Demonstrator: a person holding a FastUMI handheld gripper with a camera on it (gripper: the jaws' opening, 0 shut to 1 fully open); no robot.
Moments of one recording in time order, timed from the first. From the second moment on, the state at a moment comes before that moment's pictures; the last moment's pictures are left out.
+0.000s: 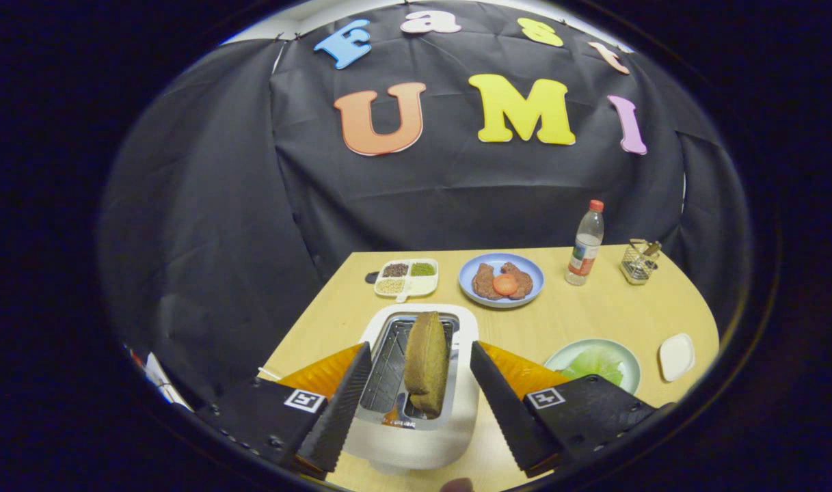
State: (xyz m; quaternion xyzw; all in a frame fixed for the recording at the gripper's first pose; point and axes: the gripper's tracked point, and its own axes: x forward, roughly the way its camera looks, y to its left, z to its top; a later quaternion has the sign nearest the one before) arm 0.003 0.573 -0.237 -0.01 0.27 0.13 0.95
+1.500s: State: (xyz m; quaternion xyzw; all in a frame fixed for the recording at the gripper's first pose) arm 0.017 0.519 -0.110 0.04 0.22 0.15 0.96
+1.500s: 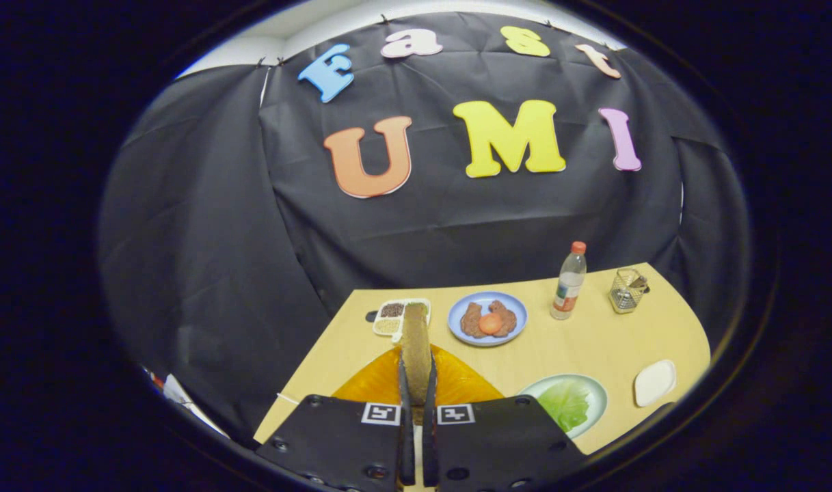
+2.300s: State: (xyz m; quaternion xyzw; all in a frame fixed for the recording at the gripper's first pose) arm 0.043 0.345 -0.225 0.15 0.30 0.06 0.94
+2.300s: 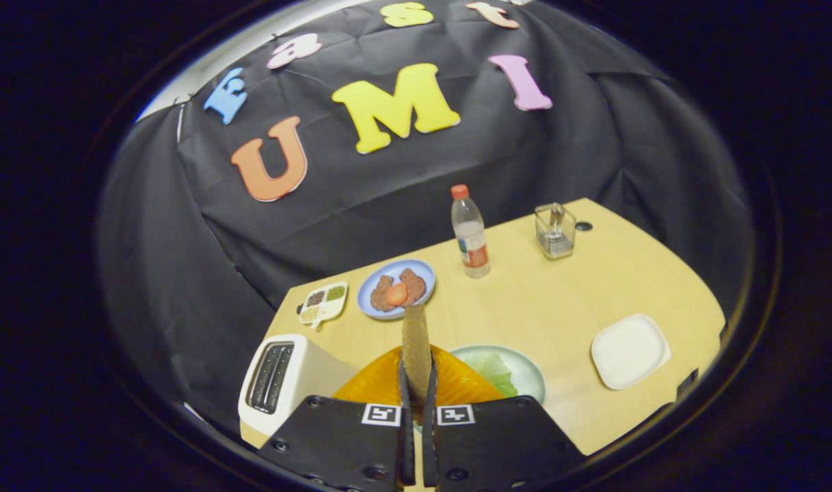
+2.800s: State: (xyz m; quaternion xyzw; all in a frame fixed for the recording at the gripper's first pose) arm 0.058 0.343 -0.294 0.21 0.33 0.08 0.91
